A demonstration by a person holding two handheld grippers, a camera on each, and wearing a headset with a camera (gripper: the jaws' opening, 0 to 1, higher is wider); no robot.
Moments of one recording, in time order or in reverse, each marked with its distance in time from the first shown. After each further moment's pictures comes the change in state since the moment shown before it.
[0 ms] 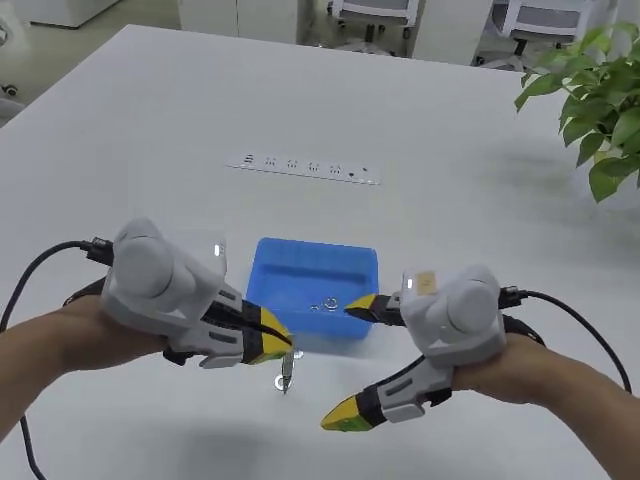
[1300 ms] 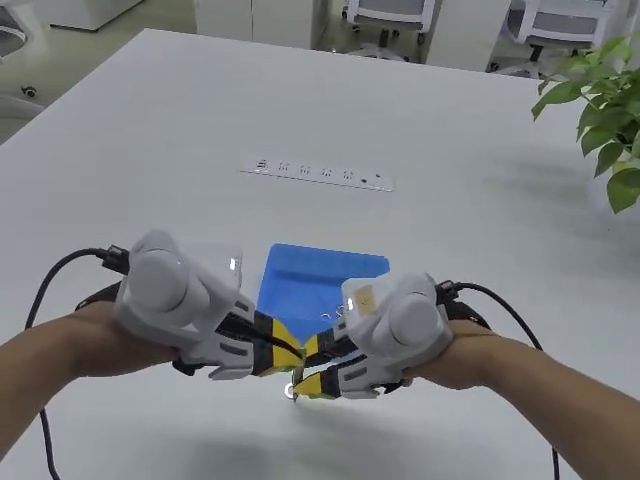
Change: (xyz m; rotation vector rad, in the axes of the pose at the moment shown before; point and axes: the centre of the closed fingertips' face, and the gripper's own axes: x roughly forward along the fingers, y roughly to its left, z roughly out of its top) left arm -0.001 -0.006 0.002 0.038 0.022 -0.017; right arm 0.046 0.016 0.017 -0.301 0.080 0.172
